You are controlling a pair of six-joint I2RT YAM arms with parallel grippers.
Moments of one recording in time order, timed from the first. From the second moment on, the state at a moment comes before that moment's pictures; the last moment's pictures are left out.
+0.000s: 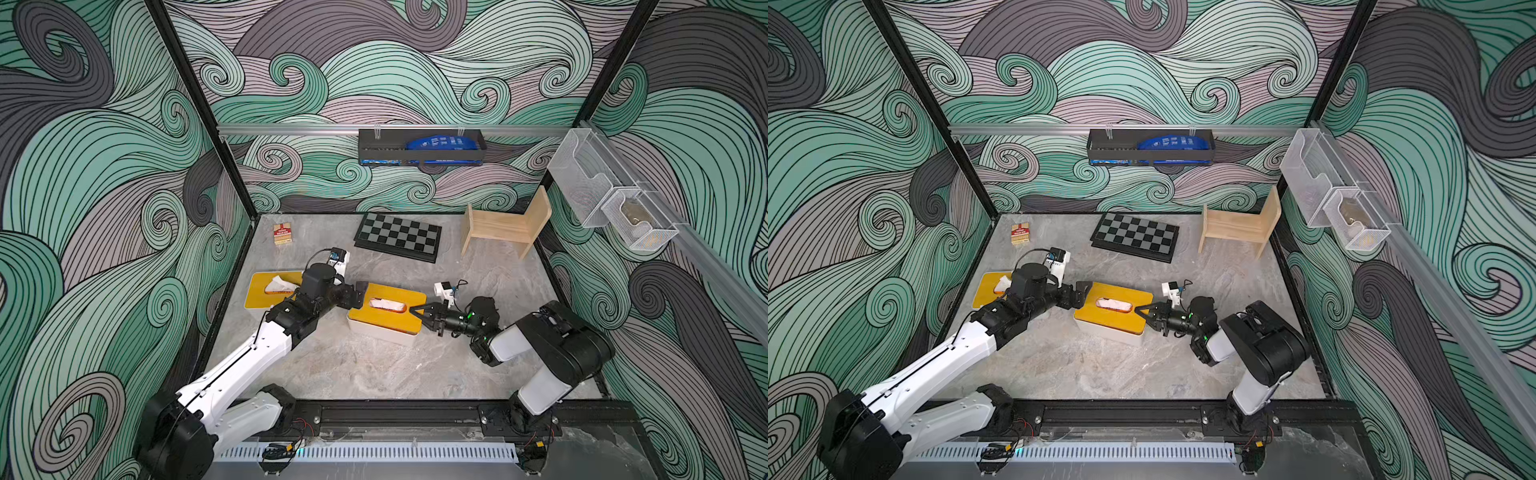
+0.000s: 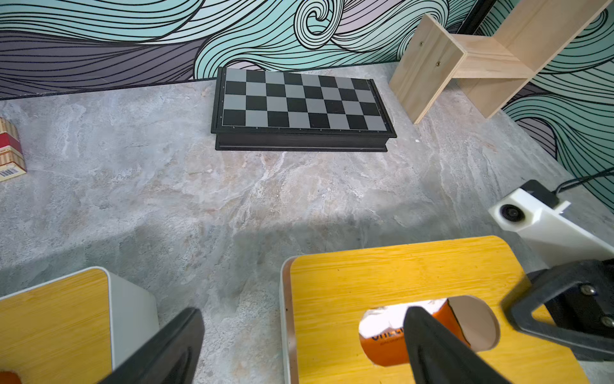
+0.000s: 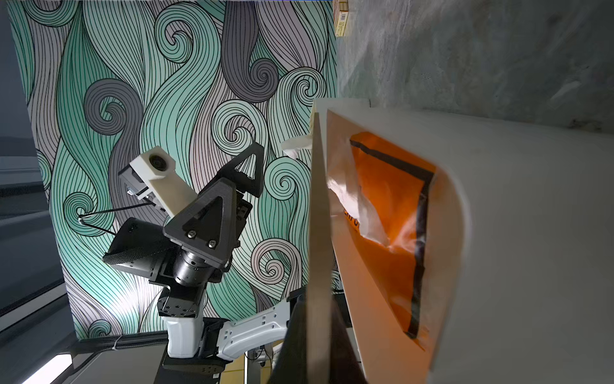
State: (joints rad) left arm -0.52 1.05 0.74 -0.24 -0.06 -0.19; right arm 0.48 1.67 0.28 1.27 -0.77 1.51
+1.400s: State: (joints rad) left arm -0.48 1.26 0.75 -0.33 0.01 -0.24; right arm 0.52 1.72 0.31 1.26 -0.73 1.50
